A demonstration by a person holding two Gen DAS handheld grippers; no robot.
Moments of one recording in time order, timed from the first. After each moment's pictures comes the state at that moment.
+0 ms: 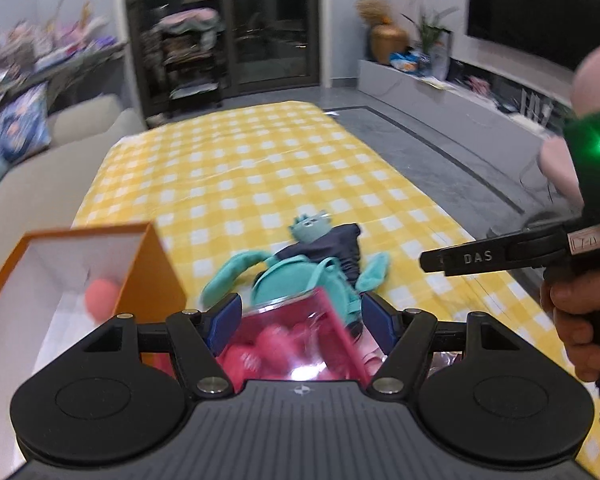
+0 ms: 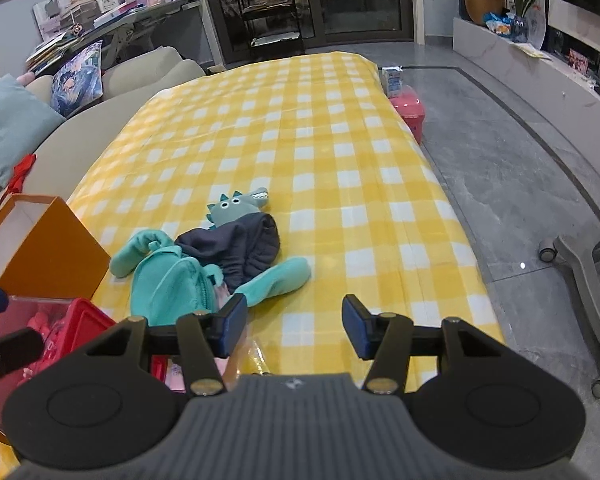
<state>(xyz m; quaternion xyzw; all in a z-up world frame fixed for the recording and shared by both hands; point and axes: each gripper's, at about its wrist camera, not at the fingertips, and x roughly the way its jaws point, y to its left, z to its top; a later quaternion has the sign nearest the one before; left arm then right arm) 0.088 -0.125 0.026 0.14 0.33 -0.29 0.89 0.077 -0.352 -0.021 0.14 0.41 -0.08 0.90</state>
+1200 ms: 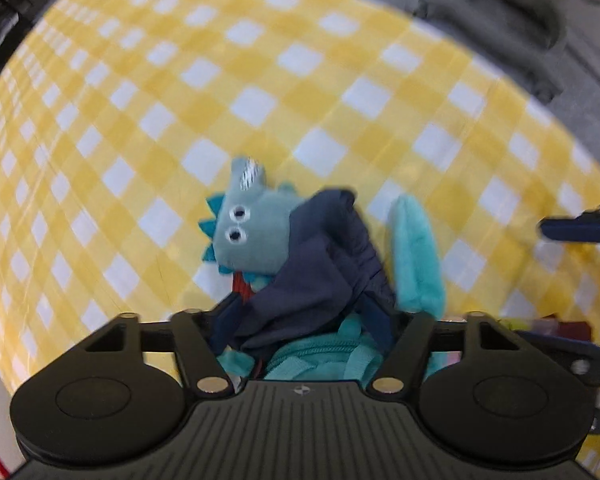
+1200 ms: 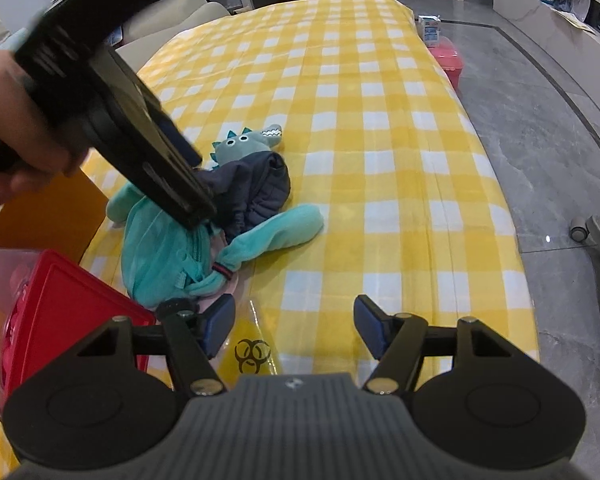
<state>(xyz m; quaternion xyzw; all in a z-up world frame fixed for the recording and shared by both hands) 0.263 -0.287 -0.074 0.42 0.53 -0.39 0.63 0.101 -0.361 -0.056 0.14 0.48 -0.02 0.87</state>
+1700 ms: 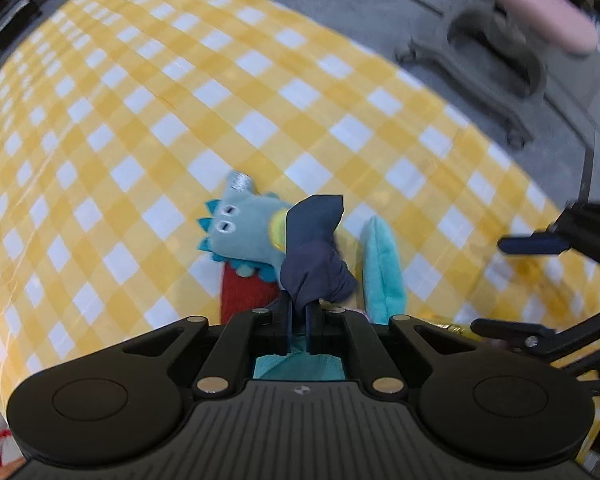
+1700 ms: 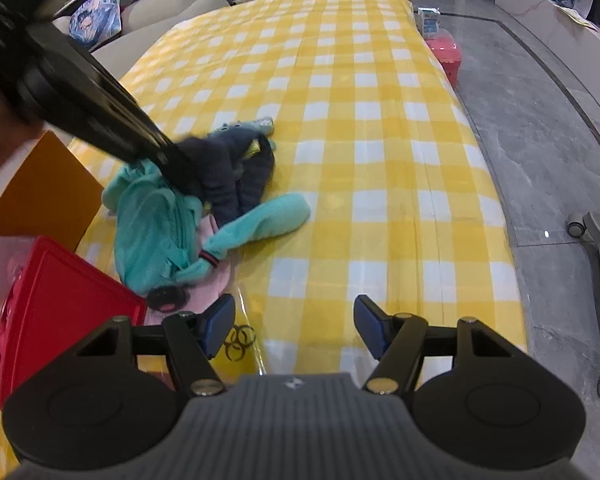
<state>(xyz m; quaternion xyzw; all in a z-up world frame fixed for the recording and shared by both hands) 0.267 -0.255 -0.027 0.32 0.53 -0.42 0.66 0.096 -0.369 -0.056 0.14 0.49 -0.02 0.86</state>
